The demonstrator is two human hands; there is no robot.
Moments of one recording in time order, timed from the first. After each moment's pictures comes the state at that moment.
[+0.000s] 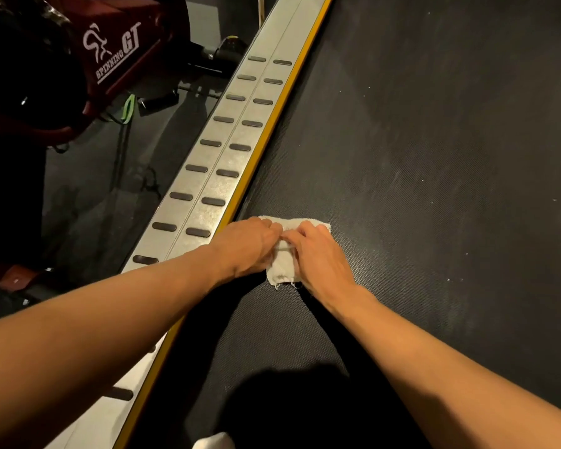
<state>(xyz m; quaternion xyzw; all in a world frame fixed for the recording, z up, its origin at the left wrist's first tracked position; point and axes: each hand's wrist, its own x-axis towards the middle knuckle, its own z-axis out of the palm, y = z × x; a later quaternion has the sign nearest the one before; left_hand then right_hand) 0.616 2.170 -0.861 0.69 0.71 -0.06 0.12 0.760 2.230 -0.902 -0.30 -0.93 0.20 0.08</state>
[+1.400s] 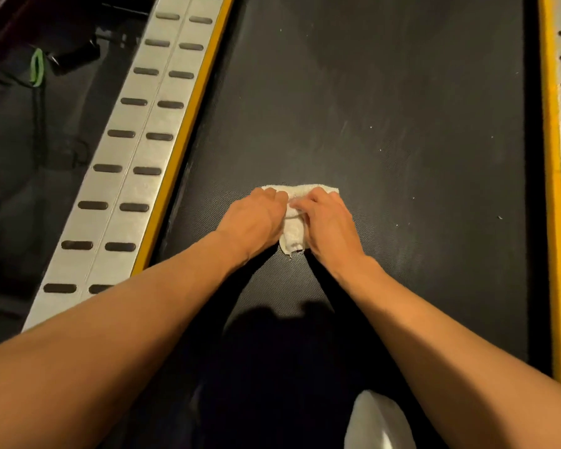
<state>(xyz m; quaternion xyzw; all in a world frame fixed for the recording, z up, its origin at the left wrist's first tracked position) 0.695 2.202 -0.878 0.68 0.72 -0.01 0.14 0.834 2.255 -0.892 -0.41 -0.89 0.21 0.06</state>
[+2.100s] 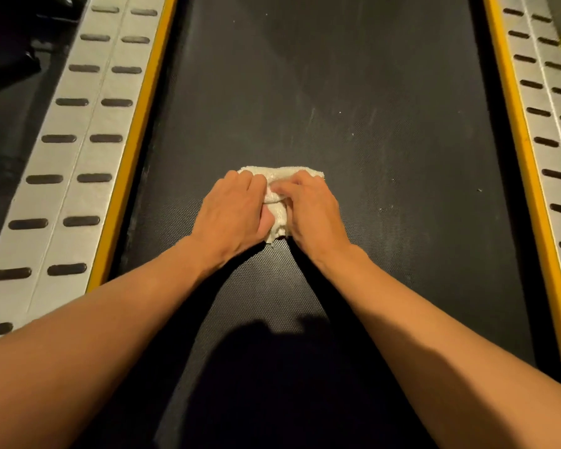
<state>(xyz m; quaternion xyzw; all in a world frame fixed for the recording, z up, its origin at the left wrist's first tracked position) 0.691 2.212 -0.915 0.71 0.69 0.14 0.01 0.831 2.259 -0.907 -0.46 -0.86 0.18 0.14</state>
